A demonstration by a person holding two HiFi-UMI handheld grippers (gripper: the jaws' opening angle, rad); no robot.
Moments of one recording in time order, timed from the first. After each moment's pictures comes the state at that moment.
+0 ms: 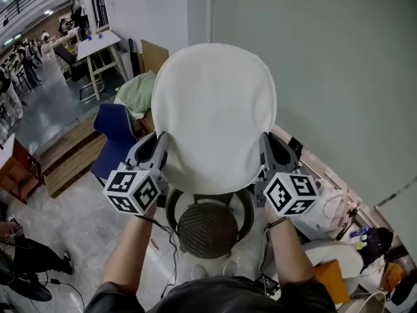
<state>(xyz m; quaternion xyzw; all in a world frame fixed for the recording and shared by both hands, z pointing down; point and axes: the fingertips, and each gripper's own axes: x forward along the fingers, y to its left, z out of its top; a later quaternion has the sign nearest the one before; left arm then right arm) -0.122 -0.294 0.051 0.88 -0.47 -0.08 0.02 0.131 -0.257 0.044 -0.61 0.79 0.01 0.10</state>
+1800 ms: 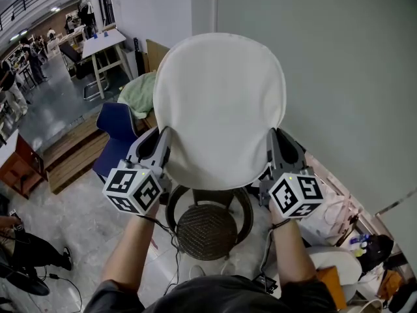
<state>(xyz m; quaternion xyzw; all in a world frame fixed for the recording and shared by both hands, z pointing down) -0.100 -0.297 0.024 0.88 -0.47 -0.10 0.01 0.154 -0.264 0.016 -0.60 0.79 0.04 0.12</state>
